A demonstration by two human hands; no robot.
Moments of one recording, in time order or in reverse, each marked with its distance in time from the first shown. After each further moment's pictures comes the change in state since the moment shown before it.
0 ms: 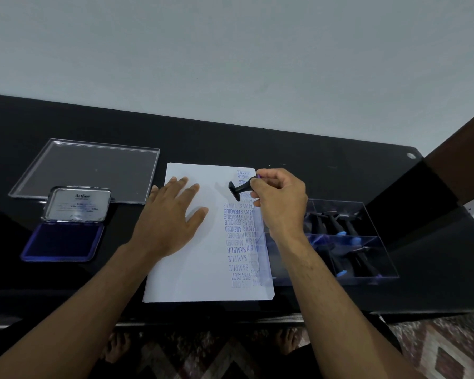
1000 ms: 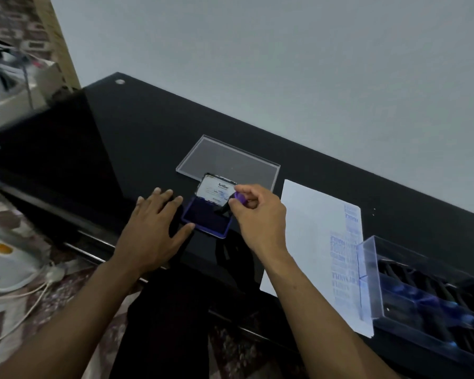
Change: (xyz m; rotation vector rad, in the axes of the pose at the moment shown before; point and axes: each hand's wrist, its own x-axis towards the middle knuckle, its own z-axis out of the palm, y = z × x) left_hand -0.165 -0.165 -0.094 0.085 0.156 -0.361; right_hand -0.134 -0.049 0.182 -0.213 -0.474 -0.305
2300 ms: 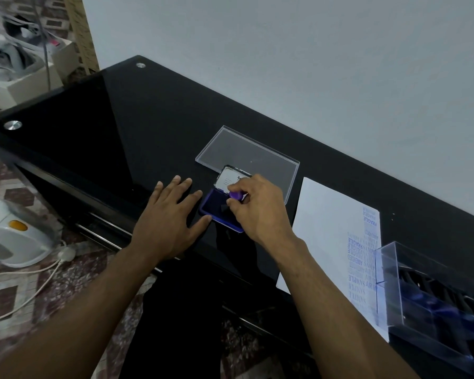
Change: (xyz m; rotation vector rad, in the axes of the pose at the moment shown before) left_hand 0.003 -0.011 0.009 0.104 -0.005 0.034; right_hand 0.010 -0.017 0.024 -0.434 -0.273 -0.253
